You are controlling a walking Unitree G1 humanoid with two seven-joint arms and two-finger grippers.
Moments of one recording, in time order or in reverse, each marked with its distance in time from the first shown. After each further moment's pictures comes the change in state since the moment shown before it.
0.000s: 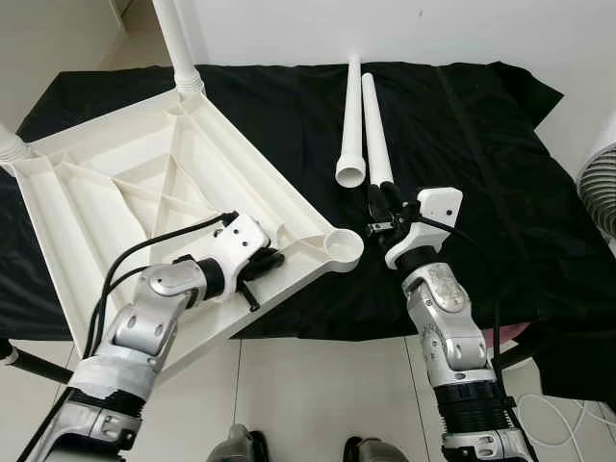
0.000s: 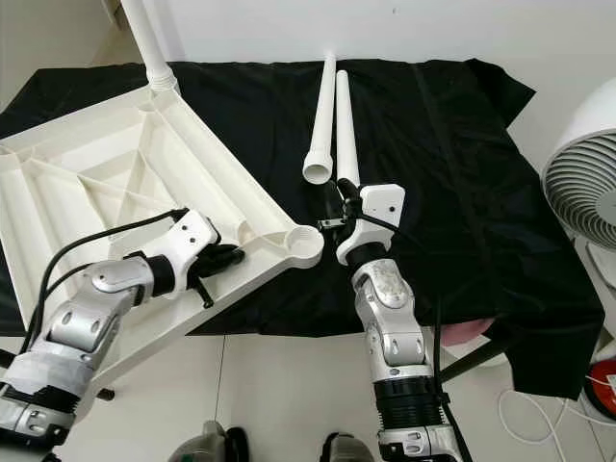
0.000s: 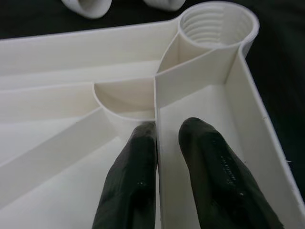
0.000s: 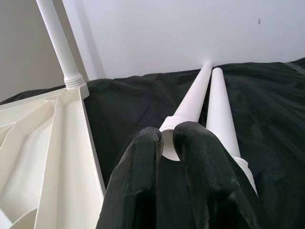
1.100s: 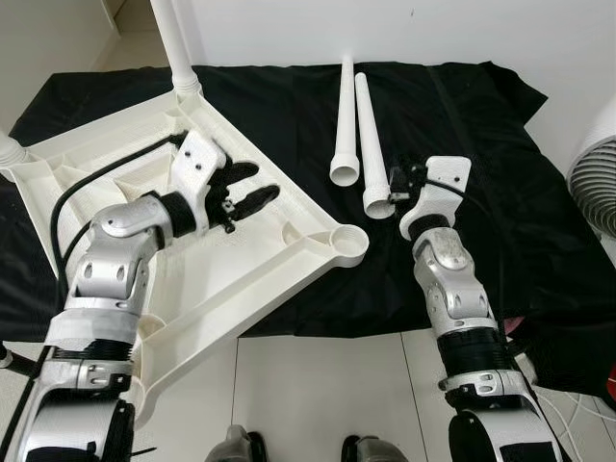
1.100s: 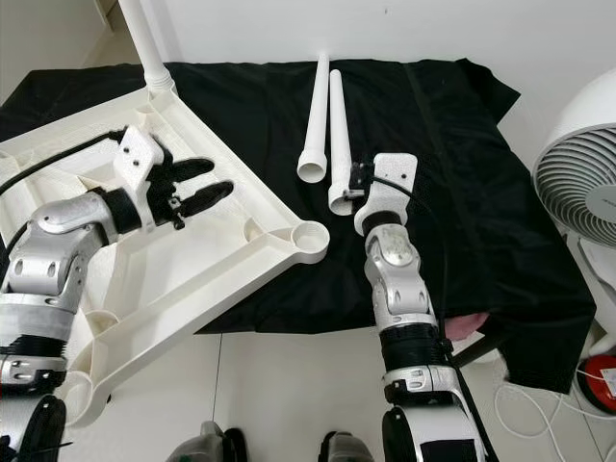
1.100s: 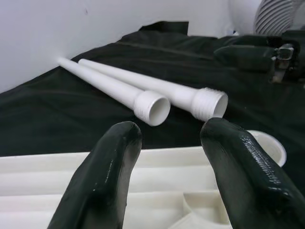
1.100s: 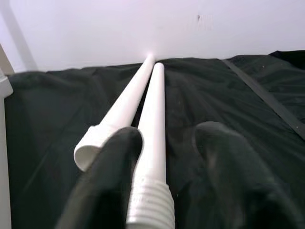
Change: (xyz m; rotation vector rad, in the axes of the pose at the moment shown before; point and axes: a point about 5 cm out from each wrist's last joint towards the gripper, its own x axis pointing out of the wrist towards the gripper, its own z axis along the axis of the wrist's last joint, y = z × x) left arm -0.025 0.059 0.057 -0.001 -0.265 0.139; right arm 0.043 -0.035 0.001 -0.080 0.070 -0.205
